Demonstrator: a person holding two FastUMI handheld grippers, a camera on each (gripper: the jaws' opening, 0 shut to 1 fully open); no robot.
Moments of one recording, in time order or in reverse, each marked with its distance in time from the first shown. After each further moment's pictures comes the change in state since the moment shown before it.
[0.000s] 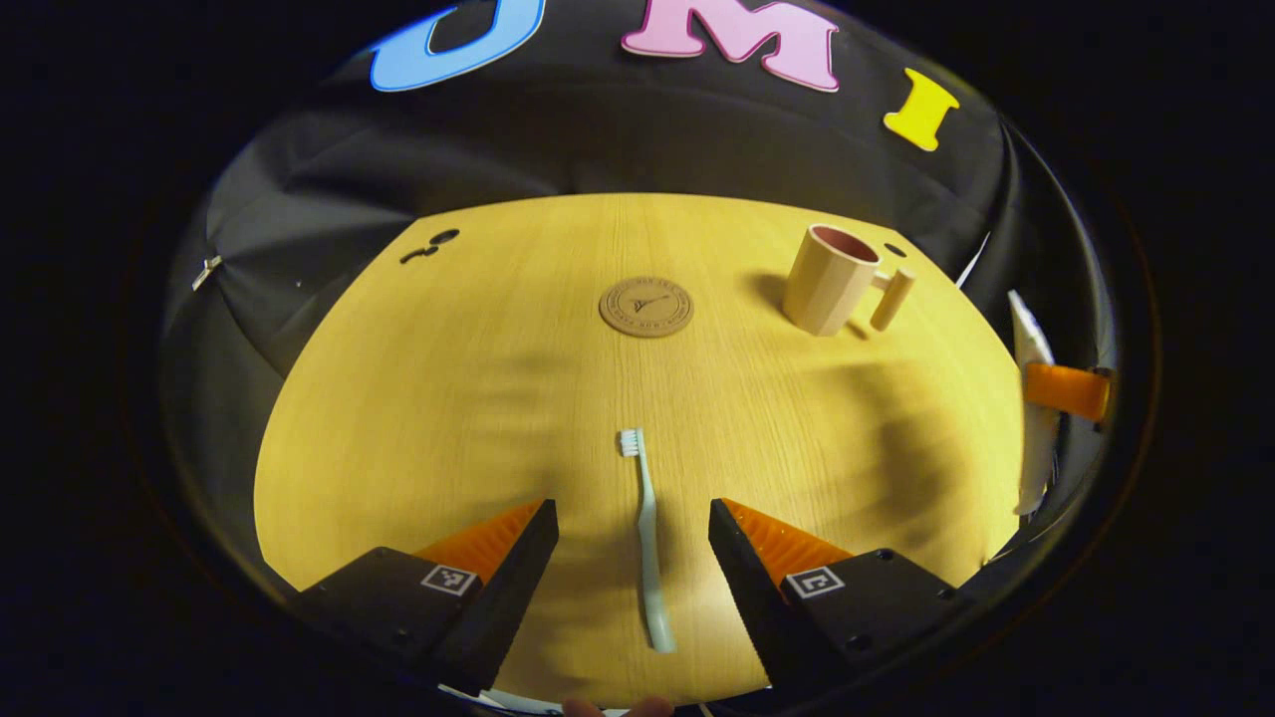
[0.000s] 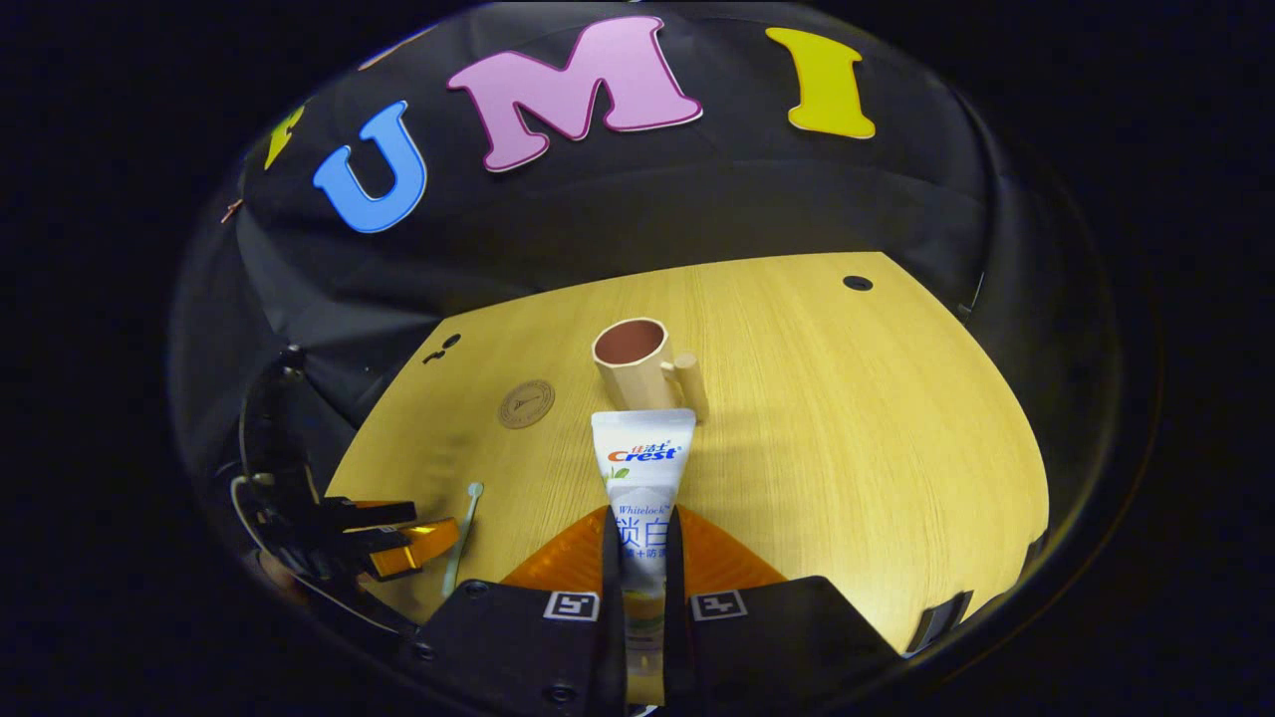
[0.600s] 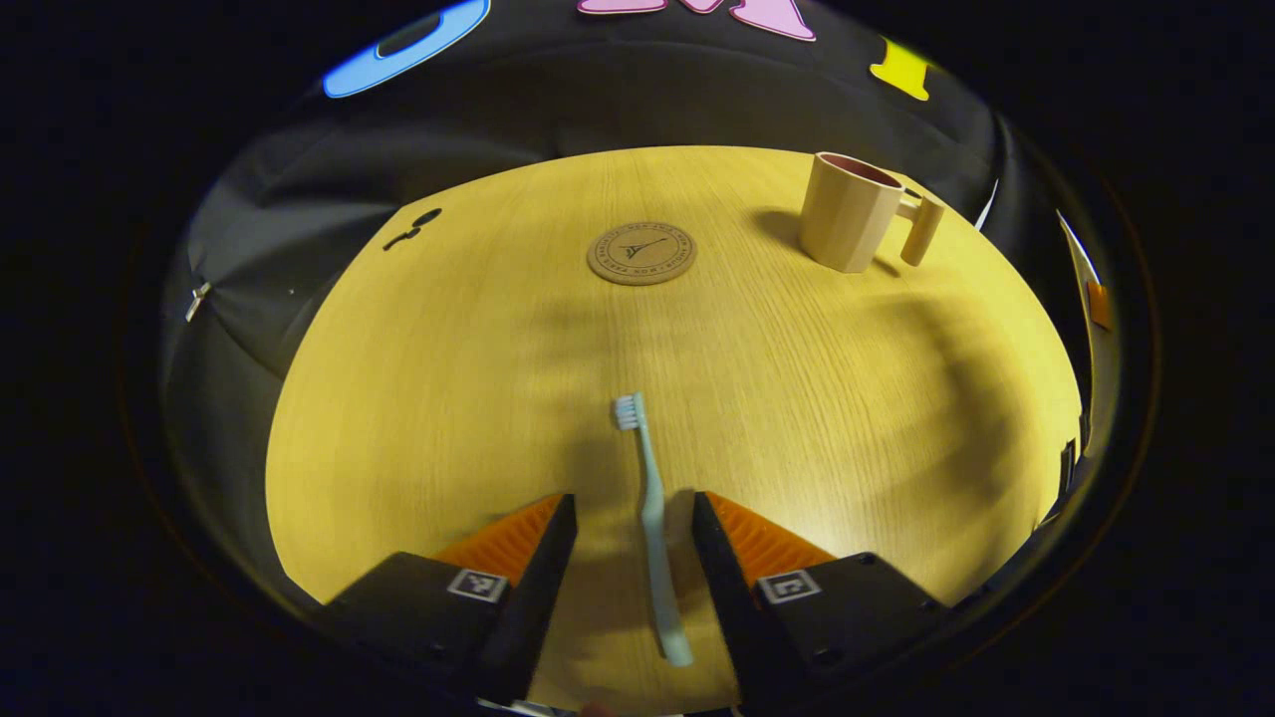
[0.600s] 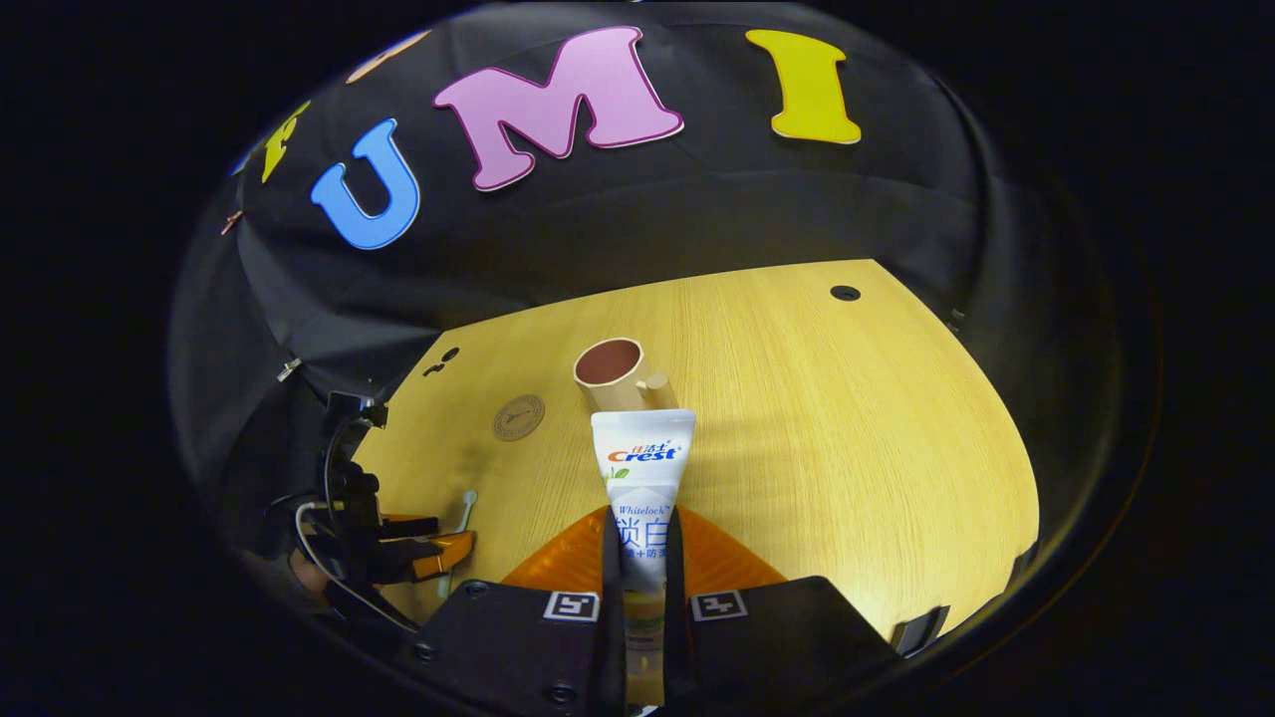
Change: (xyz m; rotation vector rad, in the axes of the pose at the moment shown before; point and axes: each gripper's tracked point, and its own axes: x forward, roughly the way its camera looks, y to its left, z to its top) left arm 0.025 -0.007 -0.022 0.085 0.098 0.039; right arm -0.006 -0.016 0.011 0.017 -0.013 0.014
